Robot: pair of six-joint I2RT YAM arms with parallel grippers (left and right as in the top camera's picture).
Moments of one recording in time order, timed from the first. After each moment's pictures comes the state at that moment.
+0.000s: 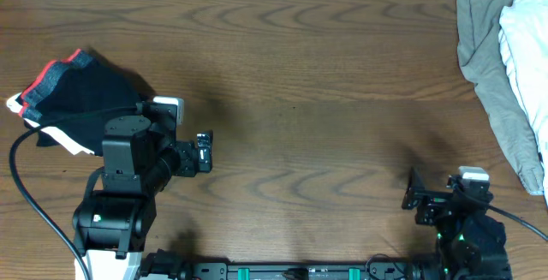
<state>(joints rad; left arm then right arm) -0.09 0.82 0.86 -0.79 0.15 -0.07 0.05 0.02 0.35 -0.71 0.11 0.13</state>
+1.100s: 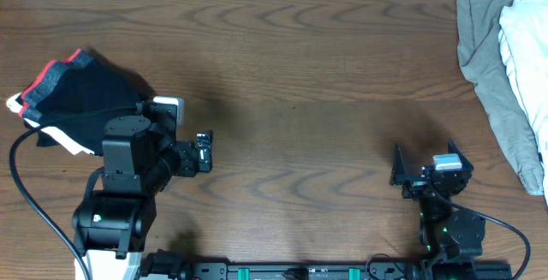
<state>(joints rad) -0.09 0.82 0.86 -0.79 0.15 -0.07 0.04 0.01 0.01 -0.07 -0.01 -0.09</state>
